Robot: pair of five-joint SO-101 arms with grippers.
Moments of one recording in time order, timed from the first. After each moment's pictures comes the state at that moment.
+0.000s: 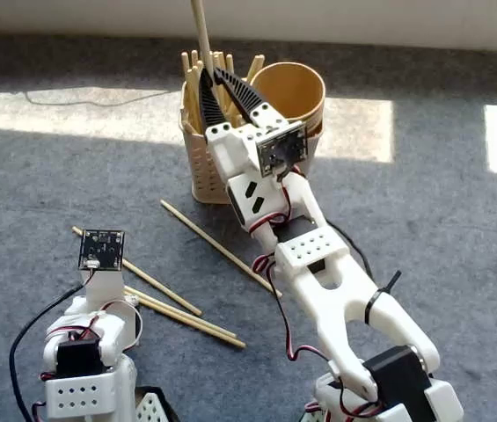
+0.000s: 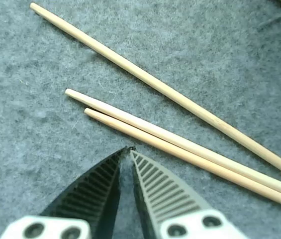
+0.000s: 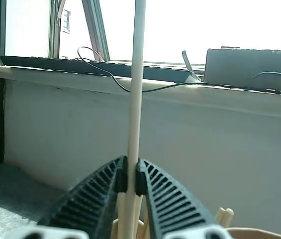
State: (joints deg) left arm -12.9 -102.5 96.0 76.0 -1.3; right arm -31.4 -13.6 43.2 -40.7 6.5
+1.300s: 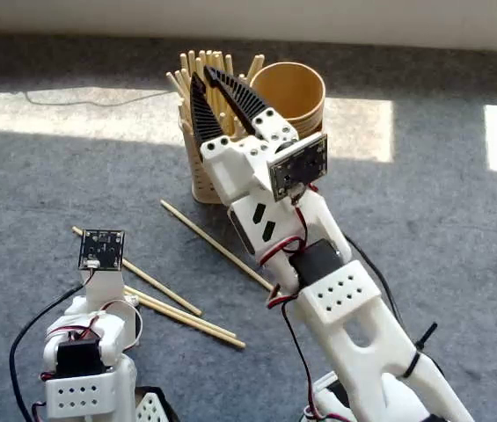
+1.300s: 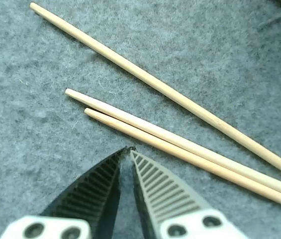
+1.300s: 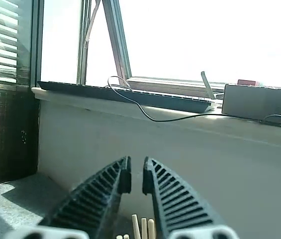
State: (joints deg) left arm -12.9 -102.5 96.0 76.0 -1.3; right arm -36.0 -38.9 44.4 -15.9 6.5
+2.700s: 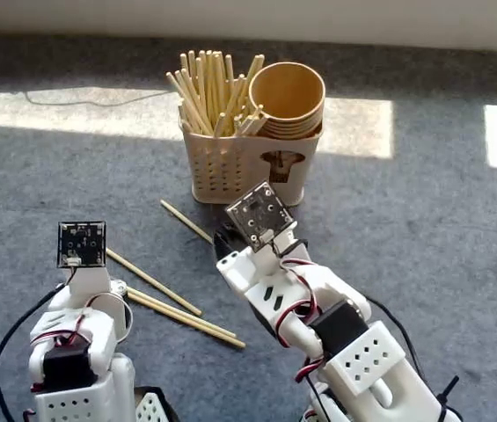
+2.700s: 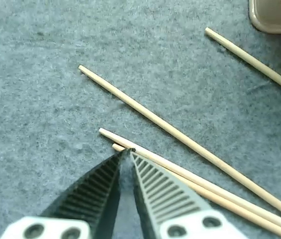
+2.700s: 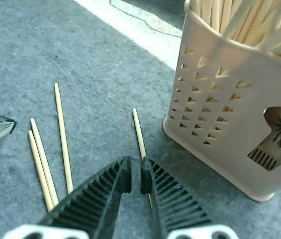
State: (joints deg) left arm -15.4 -103.2 86.0 76.4 -1.3; right arm -42.0 -62.2 62.2 39.2 6.5
